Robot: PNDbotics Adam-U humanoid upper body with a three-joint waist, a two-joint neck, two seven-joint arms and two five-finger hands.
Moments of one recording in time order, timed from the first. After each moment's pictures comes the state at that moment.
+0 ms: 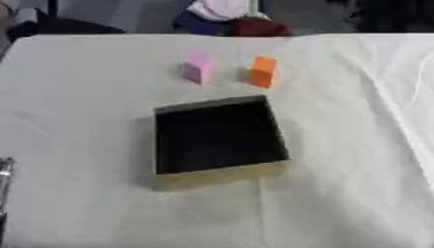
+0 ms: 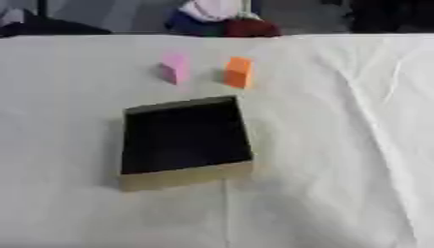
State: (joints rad) left arm -0.18 0.34 0.13 -1.99 -0.27 -0.16 0.51; right arm -0.52 -0.39 -0.05 -1.97 0.15 0.03 -0.18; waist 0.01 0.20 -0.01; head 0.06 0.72
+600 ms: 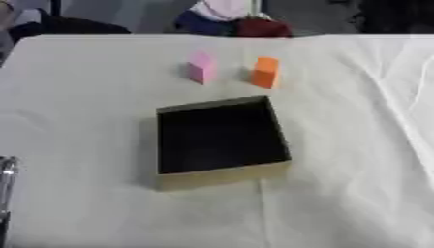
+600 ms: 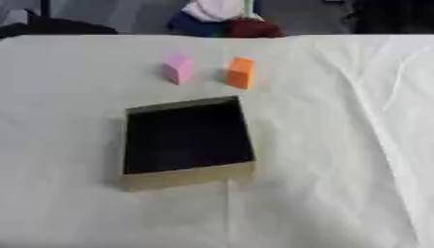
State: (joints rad) left arm -0.18 0.34 0.13 -1.99 -0.27 -0.16 0.51; right arm -0.60 -0.44 -0.02 -1.93 0.18 0.04 -0.15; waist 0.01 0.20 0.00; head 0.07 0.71
